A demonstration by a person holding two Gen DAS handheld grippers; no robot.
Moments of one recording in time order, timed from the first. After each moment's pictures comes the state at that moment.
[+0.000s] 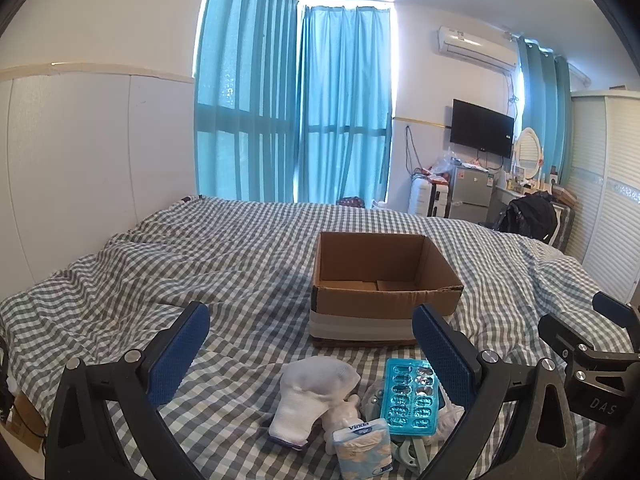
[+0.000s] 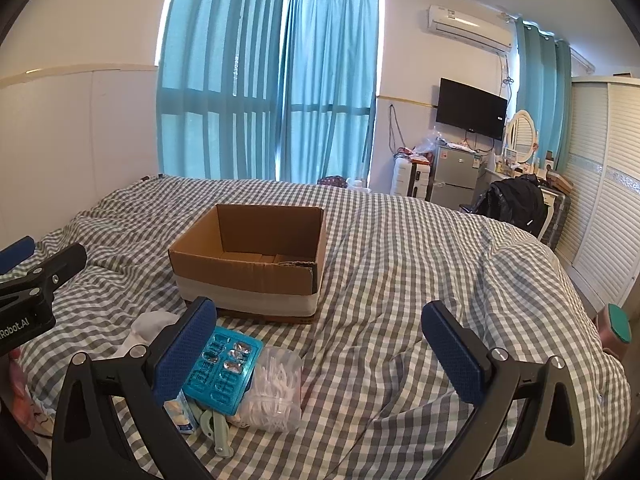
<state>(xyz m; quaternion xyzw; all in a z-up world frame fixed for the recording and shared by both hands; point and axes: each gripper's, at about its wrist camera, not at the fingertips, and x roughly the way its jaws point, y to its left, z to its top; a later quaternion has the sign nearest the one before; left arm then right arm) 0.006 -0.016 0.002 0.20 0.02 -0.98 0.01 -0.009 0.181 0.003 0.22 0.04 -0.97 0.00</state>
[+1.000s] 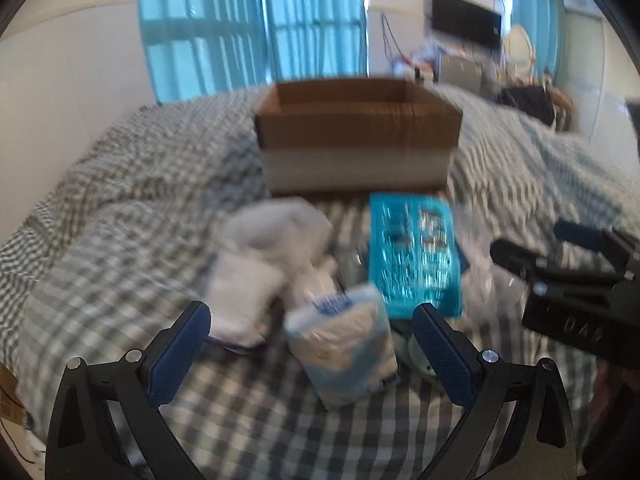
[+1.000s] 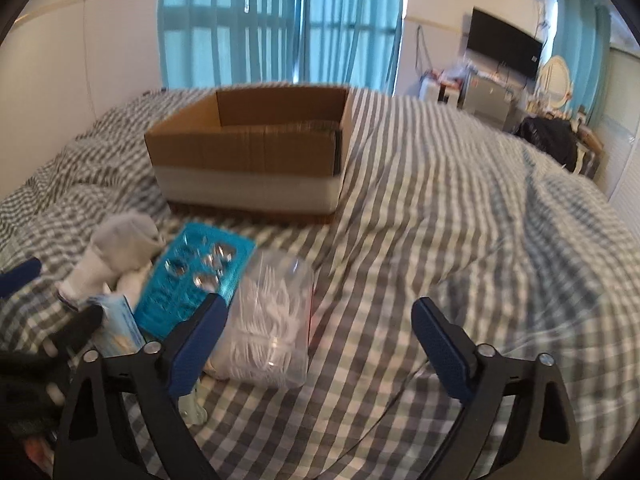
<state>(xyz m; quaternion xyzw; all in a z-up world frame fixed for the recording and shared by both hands) -0.024 0.032 -0.123 0.39 -0.04 -0.92 -0.02 -0.073 0.185 -0.107 0.38 0.04 -0.92 0.04</state>
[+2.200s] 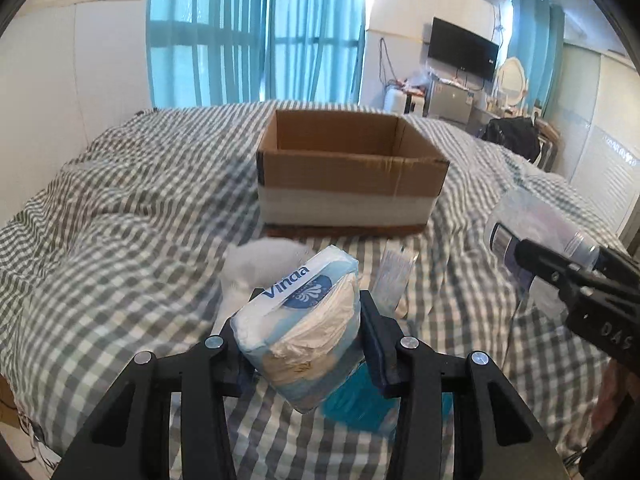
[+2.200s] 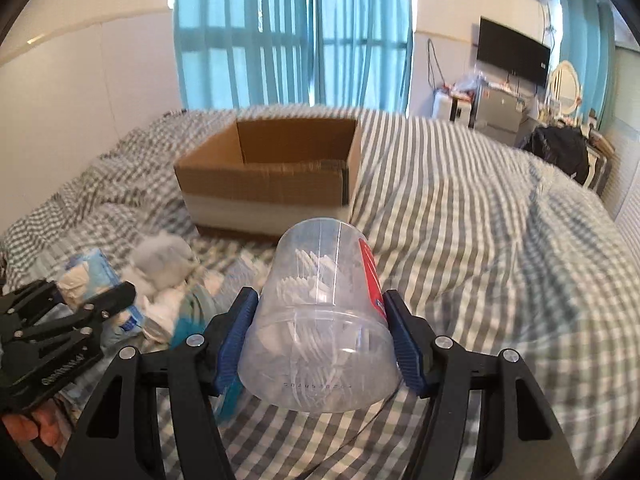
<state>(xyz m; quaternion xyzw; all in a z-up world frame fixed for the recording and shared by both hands) -0.023 0.016 -0.078 0.35 0.01 -0.93 -0.05 -0.043 0.187 -0.052 0.33 0.03 -0.94 0.07</state>
